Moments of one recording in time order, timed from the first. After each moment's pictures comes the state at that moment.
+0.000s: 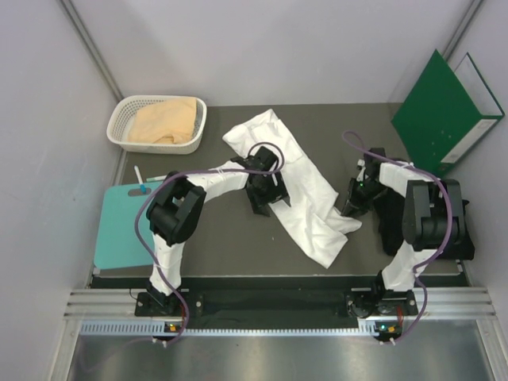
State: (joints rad) left arm -0.67 2.02 1.43 -0.57 0.23 -0.99; right arm 0.02 1.75 1.05 -0.75 -0.28 0.31
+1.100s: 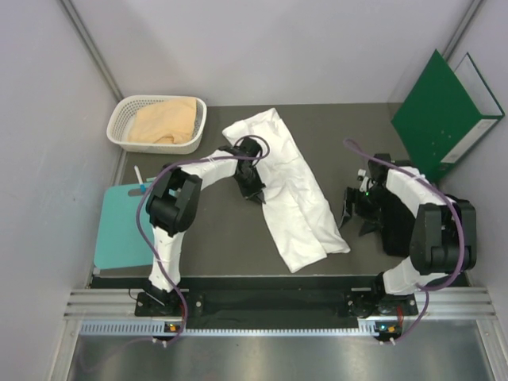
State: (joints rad) left arm -0.52 2.11 1.53 -0.71 0.23 -0.89; right arm 0.03 1.54 0.98 -1.06 -0.33 0.23
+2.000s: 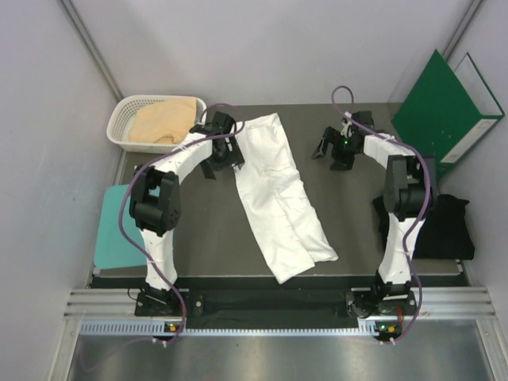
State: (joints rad) left arm -0.37 1.99 1.65 -0.84 -0.13 -0.71; right arm 0.07 2.07 1.50 -0.49 -0.45 0.39
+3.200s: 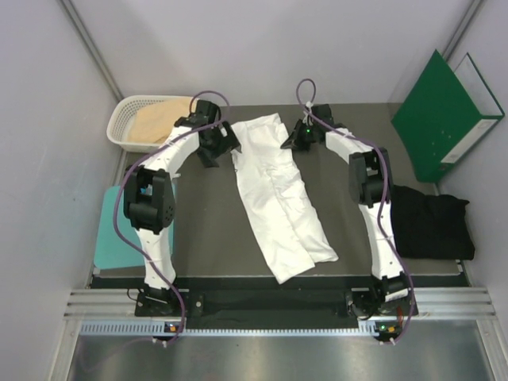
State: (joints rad) left arm -0.25 2.05 1.78 -0.75 0.08 -0.73; right arm 0.26 2.53 2.06 -0.31 -0.53 0.61
